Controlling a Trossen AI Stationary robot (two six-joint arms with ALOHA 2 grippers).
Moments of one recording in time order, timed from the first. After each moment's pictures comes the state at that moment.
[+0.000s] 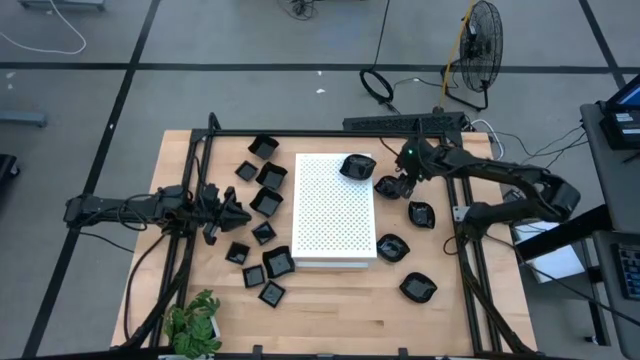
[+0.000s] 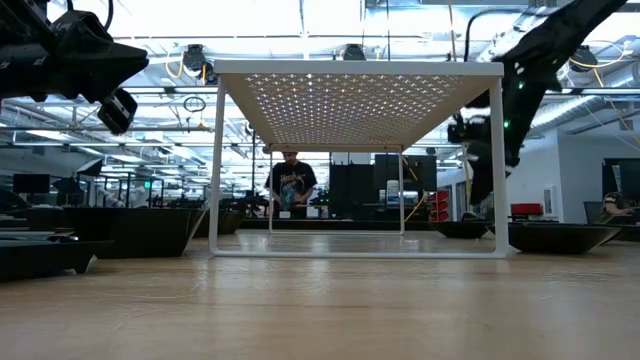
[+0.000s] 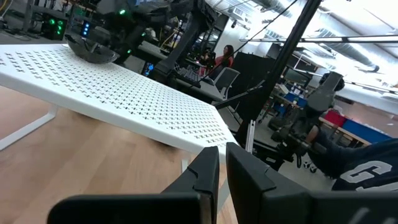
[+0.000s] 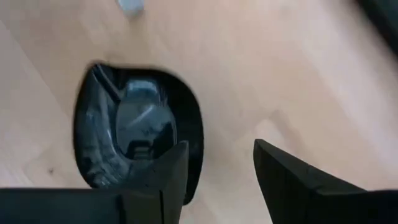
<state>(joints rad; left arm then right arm) 0.01 0.18 0.02 0.26 0.16 -0.45 -0.71 1.25 0.64 -0.48 0.01 -0.10</state>
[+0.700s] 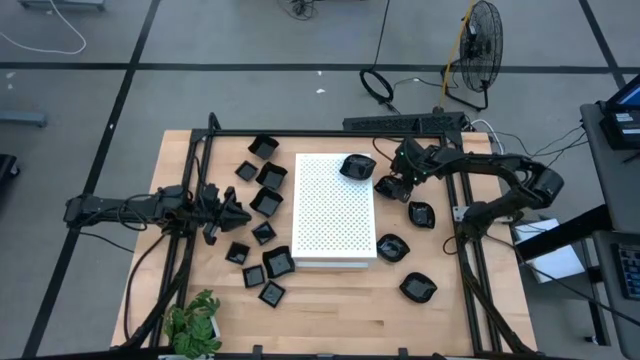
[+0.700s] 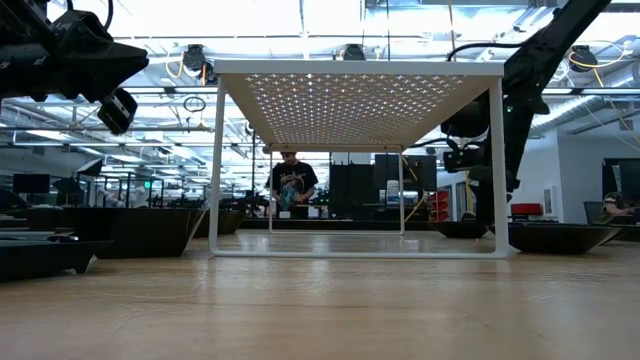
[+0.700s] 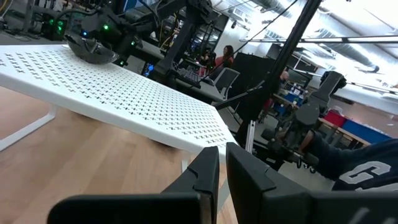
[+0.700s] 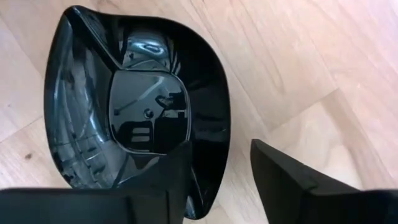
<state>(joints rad) 0.01 0.18 0.02 0.26 0.16 -0.45 -0.72 1.42 0.64 -0.44 -0.06 -0.15</state>
